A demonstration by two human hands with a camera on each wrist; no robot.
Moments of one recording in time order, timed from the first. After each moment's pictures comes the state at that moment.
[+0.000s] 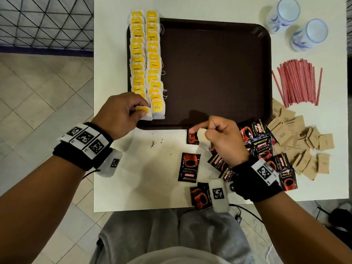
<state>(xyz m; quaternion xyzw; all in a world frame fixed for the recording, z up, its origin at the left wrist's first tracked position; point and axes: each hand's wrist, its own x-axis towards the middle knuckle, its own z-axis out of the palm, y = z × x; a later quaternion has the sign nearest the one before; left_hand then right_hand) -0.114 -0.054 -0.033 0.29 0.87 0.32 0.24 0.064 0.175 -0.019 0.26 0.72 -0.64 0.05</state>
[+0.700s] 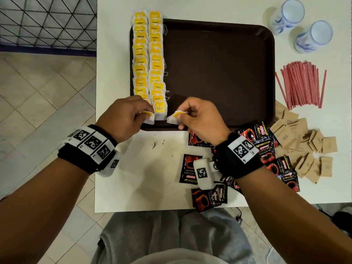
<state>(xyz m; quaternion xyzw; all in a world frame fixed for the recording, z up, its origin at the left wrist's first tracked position) -0.112 -0.055 -0.038 0.37 0.85 0.30 0.21 -0.005 0.157 -0.025 0.22 0.79 -0.56 0.13</state>
